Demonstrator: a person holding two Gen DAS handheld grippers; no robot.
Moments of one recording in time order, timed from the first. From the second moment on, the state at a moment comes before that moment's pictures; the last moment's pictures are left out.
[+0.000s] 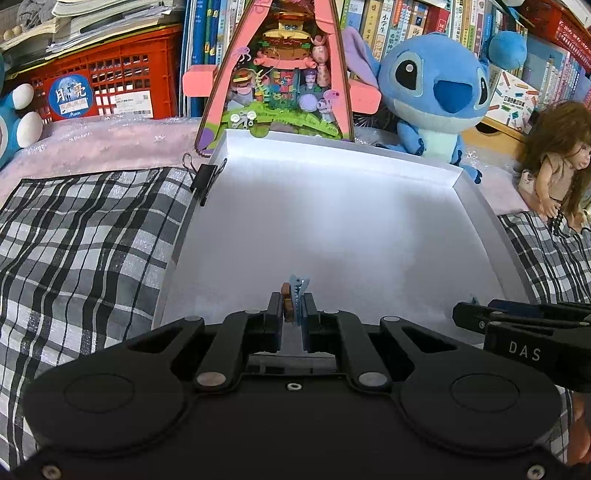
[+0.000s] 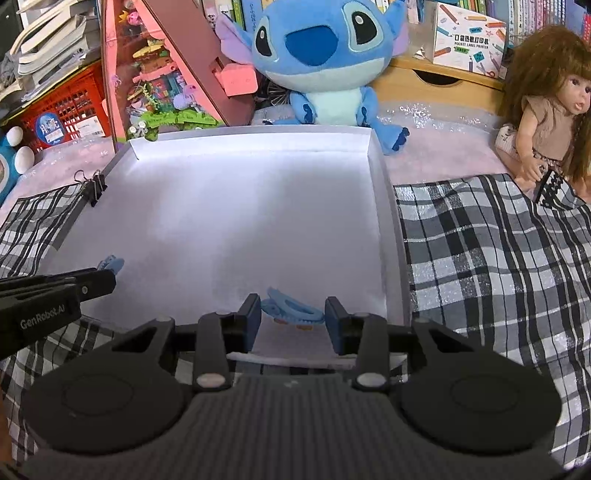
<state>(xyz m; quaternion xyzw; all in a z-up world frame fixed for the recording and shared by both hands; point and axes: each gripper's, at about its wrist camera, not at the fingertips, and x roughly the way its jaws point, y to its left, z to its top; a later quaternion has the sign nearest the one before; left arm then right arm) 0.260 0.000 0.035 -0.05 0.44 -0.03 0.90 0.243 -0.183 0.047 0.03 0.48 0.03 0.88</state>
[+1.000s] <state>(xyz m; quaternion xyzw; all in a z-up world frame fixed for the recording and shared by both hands) 0.241 -0.009 0.045 -0.01 0.41 -0.04 0.91 0.235 -0.182 0.049 0.02 0.46 0.04 0.89</state>
